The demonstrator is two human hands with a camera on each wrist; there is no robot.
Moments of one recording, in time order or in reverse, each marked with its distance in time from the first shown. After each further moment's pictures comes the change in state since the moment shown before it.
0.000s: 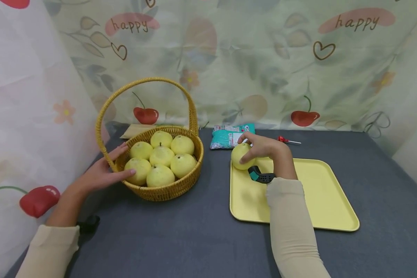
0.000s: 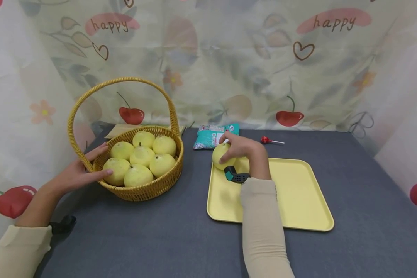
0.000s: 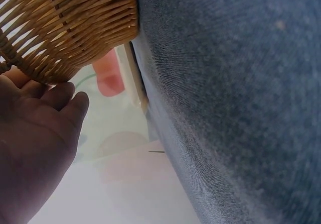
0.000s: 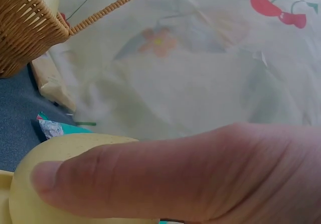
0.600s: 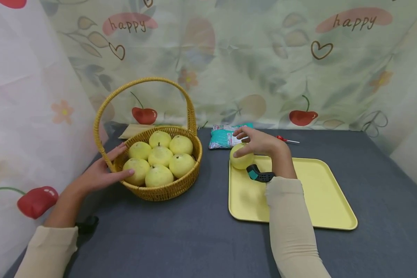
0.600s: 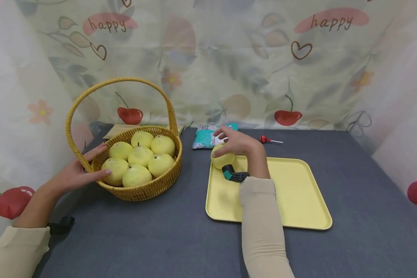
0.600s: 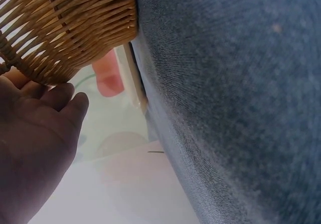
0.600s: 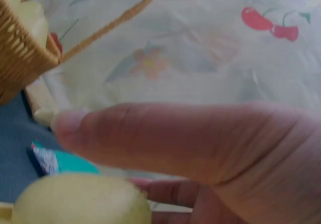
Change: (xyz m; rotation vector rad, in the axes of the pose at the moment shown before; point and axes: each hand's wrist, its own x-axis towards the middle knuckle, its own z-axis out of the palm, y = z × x) left_hand 0.001 0.001 0.000 -0.002 -0.002 0.004; right_hand -0.002 -0.007 -0.004 0.084 0.029 -0.116
